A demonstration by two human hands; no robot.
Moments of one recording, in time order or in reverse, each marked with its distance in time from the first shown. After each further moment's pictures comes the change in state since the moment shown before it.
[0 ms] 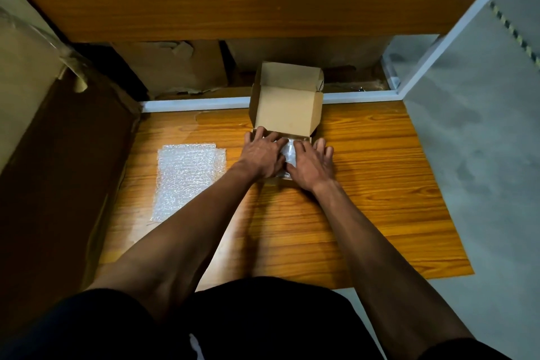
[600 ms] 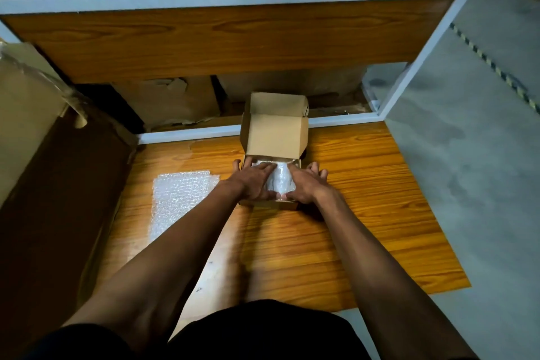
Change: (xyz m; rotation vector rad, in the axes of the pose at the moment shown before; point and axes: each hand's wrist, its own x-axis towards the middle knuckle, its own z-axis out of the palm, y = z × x) left_hand -0.004 -0.013 -0.010 -0.021 -0.252 0.063; right_hand -0.003 0.016 -0.032 0.220 -0.313 0.000
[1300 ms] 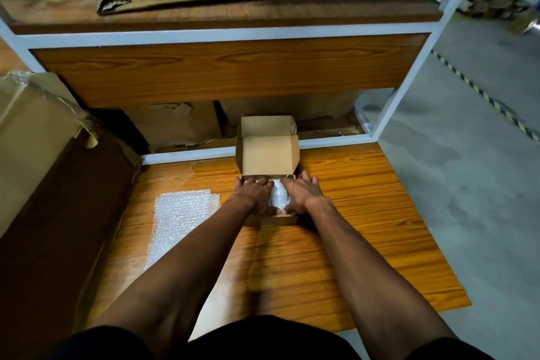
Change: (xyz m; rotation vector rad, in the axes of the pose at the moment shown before) left_hand 0.004 0.018 -0.007 0.060 -0.008 -0.104; right_hand 0.007 -0.011 -0.014 -0.170 0.033 -0.015
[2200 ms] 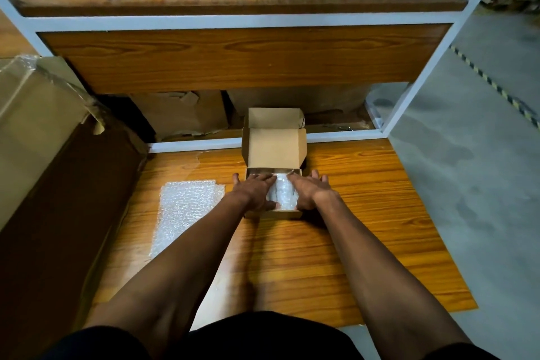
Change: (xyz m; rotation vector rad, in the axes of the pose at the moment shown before) left_hand 0.003 -0.018 0.020 -0.134 0.015 0.012; right_hand -0.002 0.008 -0.001 0.003 -0.117 0.006
